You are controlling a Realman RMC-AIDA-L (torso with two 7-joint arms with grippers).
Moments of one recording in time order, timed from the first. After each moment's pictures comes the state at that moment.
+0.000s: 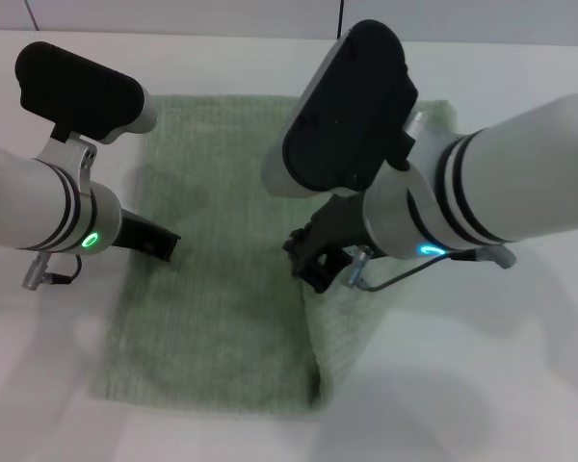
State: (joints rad) left arm -0.33 -2.06 -1.37 -1.42 2.85 -1.08 0.08; right arm 0.56 2.08 1.10 1.70 -2.67 1.28 -0.21
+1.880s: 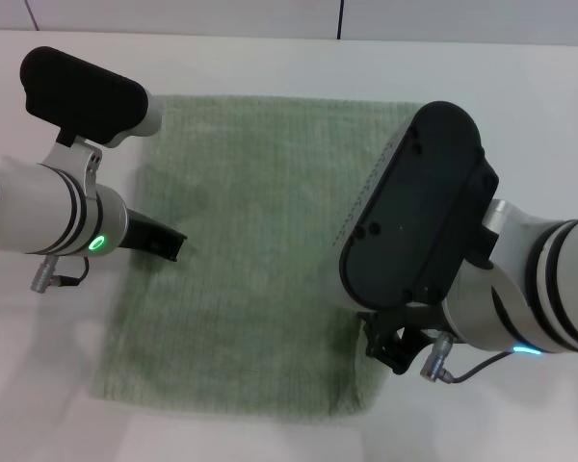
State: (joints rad) left arm -0.32 -2.07 -1.35 -1.40 2.84 -1.03 0.08; right arm 0.38 2.08 0.97 2.03 -2.85 1.58 -0.12
